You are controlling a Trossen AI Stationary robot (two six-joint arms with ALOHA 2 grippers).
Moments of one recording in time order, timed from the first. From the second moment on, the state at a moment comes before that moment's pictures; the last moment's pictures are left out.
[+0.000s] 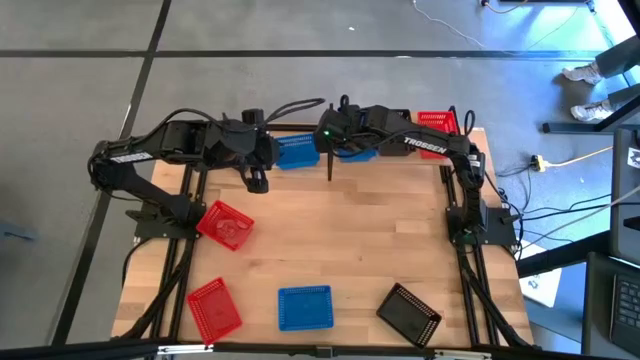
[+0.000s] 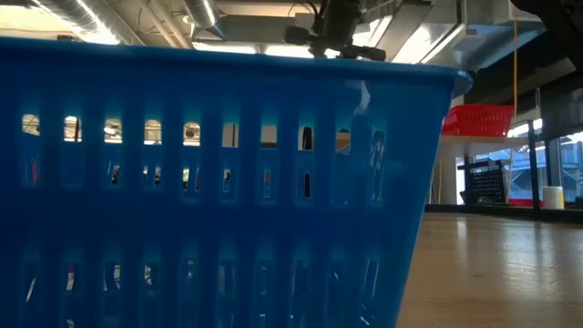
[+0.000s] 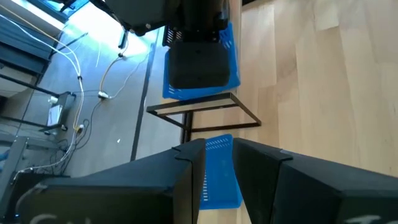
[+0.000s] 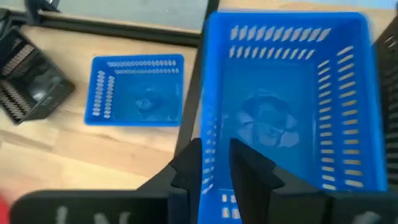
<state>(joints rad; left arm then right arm) 0.00 1.33 1.71 -1.01 -0.51 0.35 -0.24 1.99 2.12 -1.30 0.44 1.10</state>
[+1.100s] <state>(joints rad) 0.06 1.23 1.62 -1.52 -0.20 -0.64 0.21 1.88 2.31 -1.32 0.12 0.11</state>
